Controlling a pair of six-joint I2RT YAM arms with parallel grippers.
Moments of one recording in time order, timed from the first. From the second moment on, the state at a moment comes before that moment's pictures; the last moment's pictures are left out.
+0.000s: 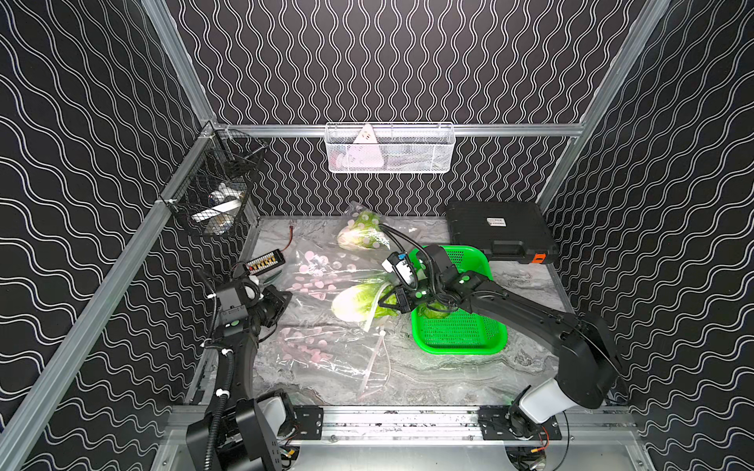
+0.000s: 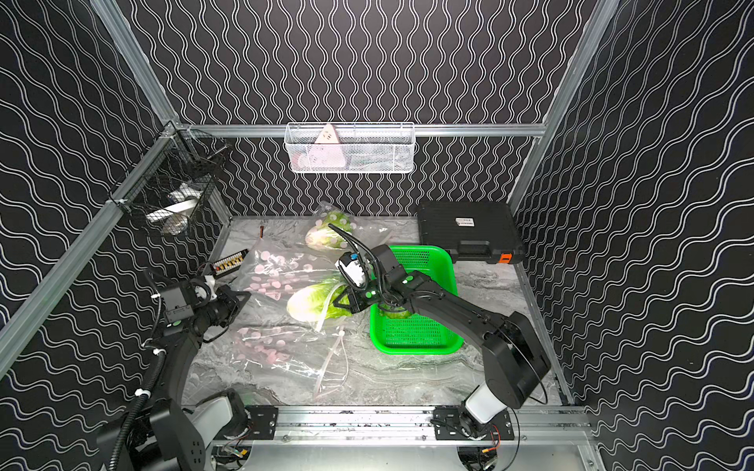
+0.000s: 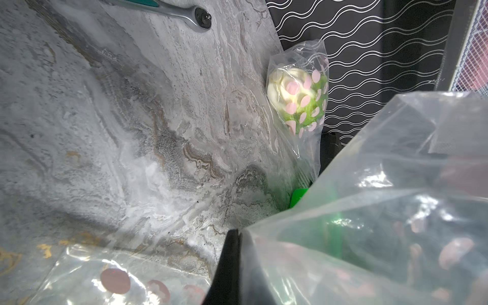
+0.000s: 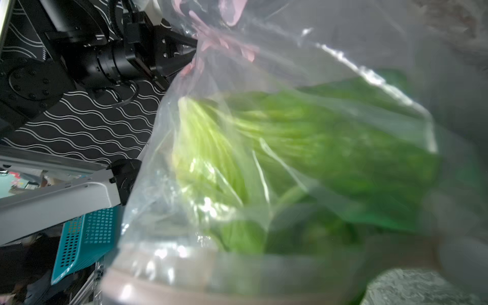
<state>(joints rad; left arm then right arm) 0.49 1.03 0.60 -0.32 0.64 -0.72 0.72 1.54 1.15 -0.31 -0.62 0.29</state>
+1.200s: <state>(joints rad) 0.50 0.94 0.54 -0.30 0.49 -0.86 0.64 1.17 1.06 -0.23 0.02 0.36</state>
